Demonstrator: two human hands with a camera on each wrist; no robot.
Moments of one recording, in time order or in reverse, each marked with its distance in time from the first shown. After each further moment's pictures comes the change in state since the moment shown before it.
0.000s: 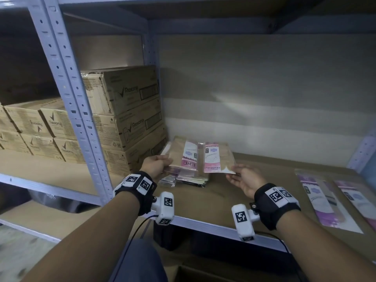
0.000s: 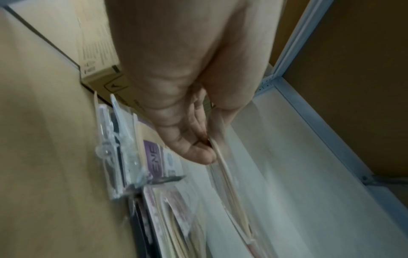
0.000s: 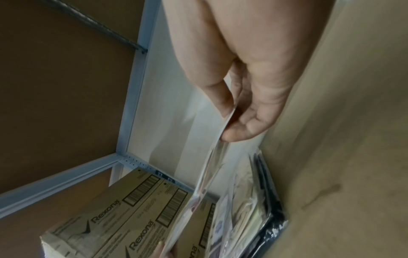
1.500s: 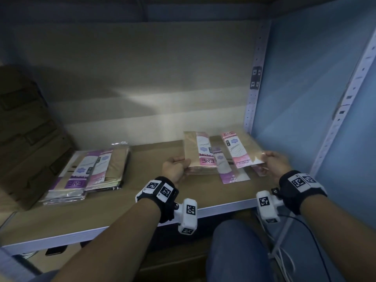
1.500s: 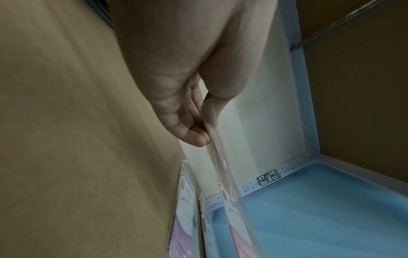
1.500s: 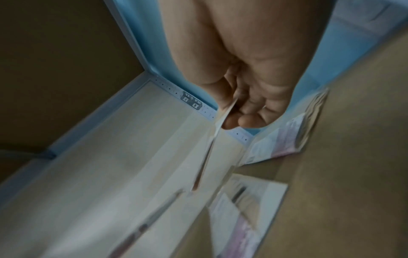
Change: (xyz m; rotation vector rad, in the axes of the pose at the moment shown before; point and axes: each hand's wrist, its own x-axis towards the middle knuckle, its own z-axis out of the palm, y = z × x) left_hand -0.075 -0.093 0.278 0.054 -0.345 -0.080; right_hand -0.069 -0.062 -0.308 -0.197 0.658 -0.199
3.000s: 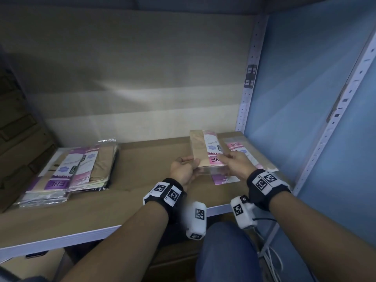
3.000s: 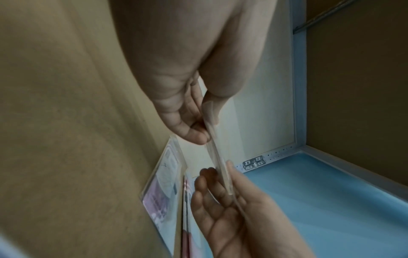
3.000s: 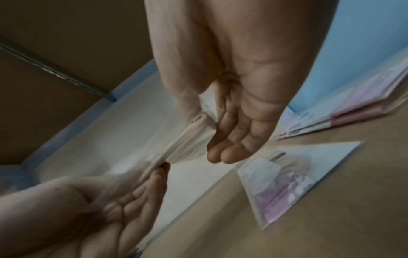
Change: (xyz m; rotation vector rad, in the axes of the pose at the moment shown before) left_hand -0.010 -0.006 0.045 -0.181 -0.104 -0.058; right_hand -0.018 -0.003 0.061 -0.299 -0.400 -0.107
